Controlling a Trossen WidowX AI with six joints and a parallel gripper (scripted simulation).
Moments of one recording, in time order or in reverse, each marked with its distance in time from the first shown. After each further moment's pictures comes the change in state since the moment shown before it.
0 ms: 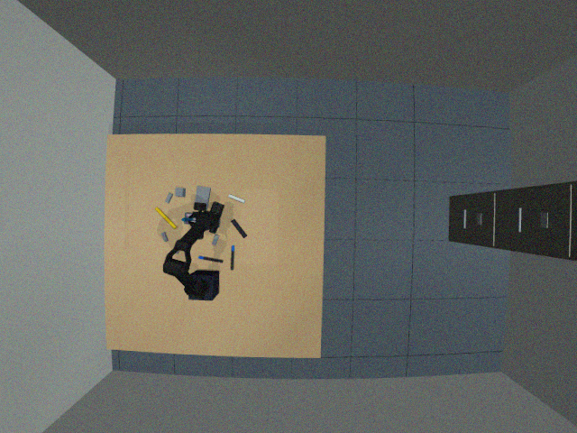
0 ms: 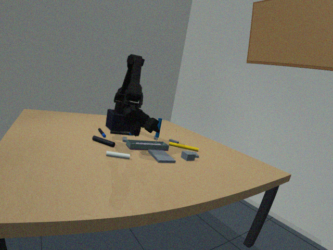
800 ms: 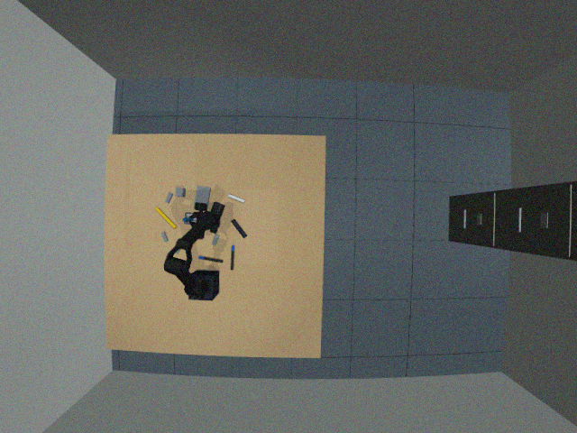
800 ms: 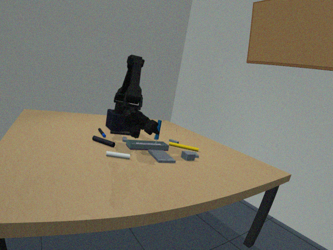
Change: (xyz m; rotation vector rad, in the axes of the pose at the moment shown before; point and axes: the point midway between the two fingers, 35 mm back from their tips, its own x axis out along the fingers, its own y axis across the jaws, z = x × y) arm 0.005 0.000 0.008 0.001 0.000 -0.001
